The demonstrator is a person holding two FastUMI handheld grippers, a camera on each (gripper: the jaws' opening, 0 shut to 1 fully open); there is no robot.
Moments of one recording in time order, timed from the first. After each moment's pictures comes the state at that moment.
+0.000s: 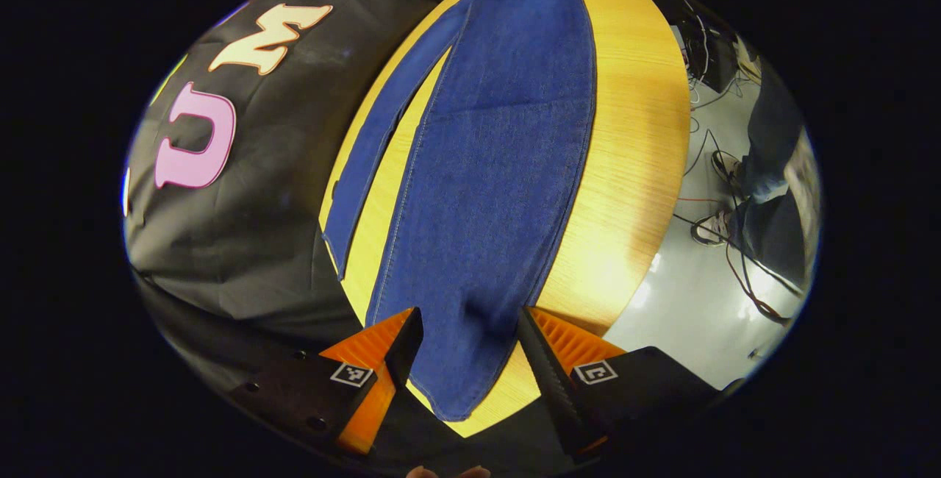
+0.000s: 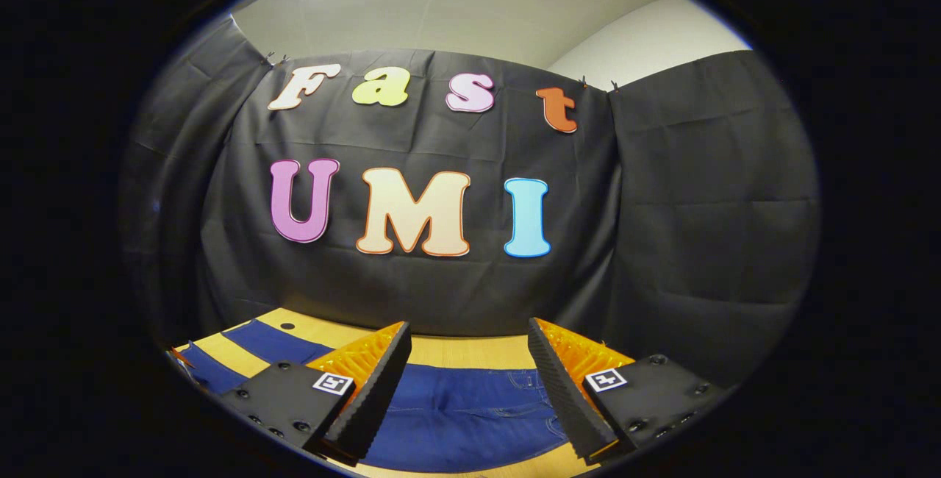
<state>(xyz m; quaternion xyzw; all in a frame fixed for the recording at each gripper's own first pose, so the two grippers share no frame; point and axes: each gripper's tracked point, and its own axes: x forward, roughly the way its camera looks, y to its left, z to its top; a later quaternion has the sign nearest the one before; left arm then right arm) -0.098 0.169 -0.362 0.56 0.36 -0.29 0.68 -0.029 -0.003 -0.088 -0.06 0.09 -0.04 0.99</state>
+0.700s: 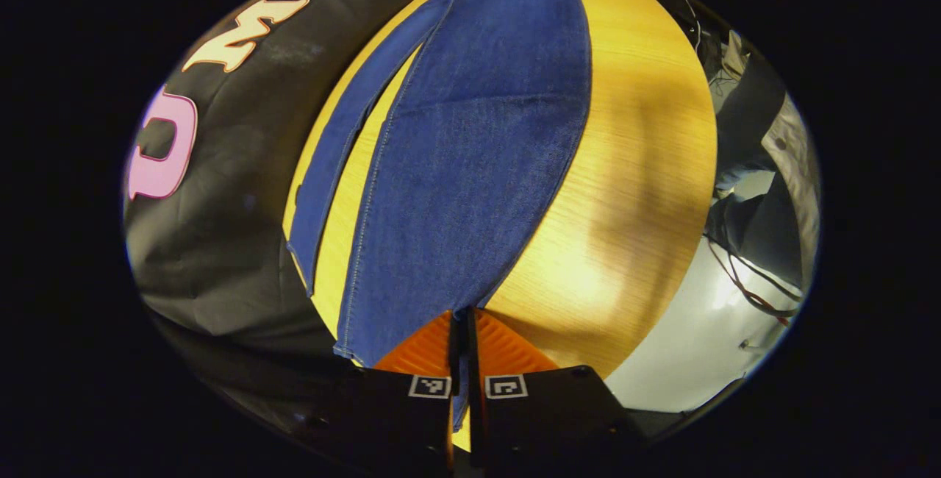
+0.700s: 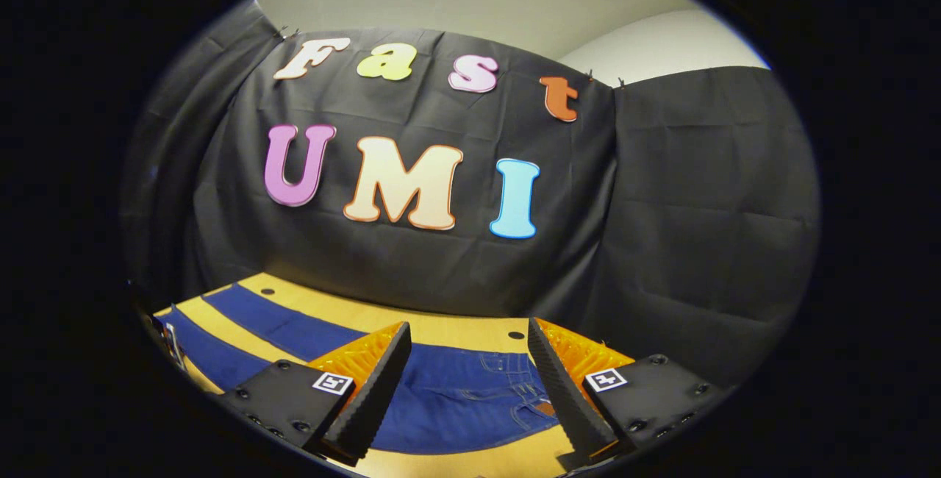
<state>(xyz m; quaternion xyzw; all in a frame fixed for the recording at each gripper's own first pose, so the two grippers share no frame) -0.088 0.165 -0.394 0.54 0.41 -0.31 0.67 -0.046 -0.047 -0.127 -0.13 0.15 -0.04 0.98</state>
